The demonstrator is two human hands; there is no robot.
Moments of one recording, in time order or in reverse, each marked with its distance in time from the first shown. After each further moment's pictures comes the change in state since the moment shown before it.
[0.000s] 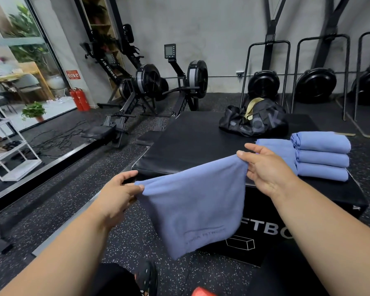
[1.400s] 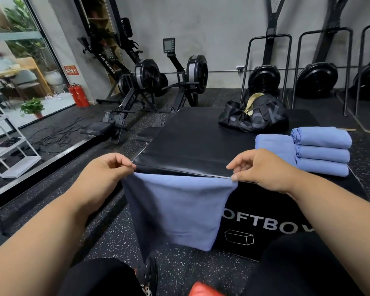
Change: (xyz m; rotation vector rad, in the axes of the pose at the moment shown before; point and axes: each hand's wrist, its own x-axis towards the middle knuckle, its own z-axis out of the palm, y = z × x) left_hand -0.026 0.054 -0.012 0.201 -0.056 0.315; right_hand 0.001 -0.006 -0.028 -0.900 -0.494 -0.297
